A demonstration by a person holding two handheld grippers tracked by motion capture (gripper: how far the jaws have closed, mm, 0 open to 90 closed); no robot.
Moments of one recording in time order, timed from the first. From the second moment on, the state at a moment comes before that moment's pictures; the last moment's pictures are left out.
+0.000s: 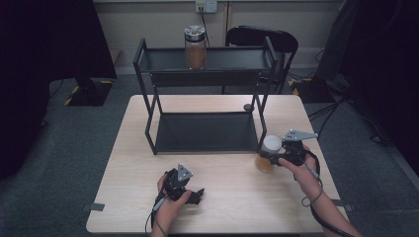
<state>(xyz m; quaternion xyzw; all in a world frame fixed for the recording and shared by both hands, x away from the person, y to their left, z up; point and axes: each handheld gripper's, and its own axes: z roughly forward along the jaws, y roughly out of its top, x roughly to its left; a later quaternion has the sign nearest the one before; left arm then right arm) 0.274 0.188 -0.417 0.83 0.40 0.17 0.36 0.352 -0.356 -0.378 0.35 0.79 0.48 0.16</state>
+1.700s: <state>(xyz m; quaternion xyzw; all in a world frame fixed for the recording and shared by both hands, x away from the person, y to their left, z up) 0.274 0.188 -0.417 0.83 0.40 0.17 0.36 0.364 -0.325 -0.313 0.27 0.83 0.48 0.12</state>
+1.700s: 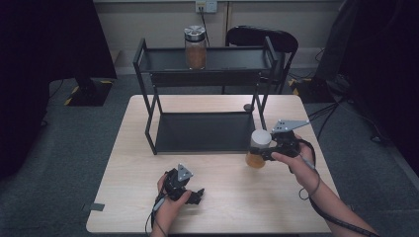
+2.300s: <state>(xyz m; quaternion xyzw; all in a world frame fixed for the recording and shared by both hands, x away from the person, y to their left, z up) 0.274 0.188 -0.417 0.83 0.40 0.17 0.36 0.372 -0.318 -0.293 0.28 0.82 0.48 0.11</state>
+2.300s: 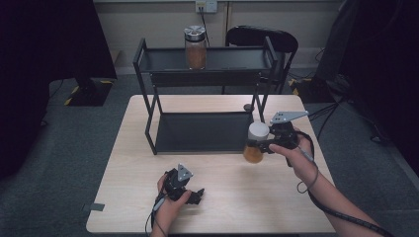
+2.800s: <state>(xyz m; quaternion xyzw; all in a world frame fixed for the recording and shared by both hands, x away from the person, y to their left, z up) 0.274 0.188 -0.417 0.83 0.40 0.17 0.36 0.384 -0.306 -0.276 0.28 0.82 0.49 0.11</state>
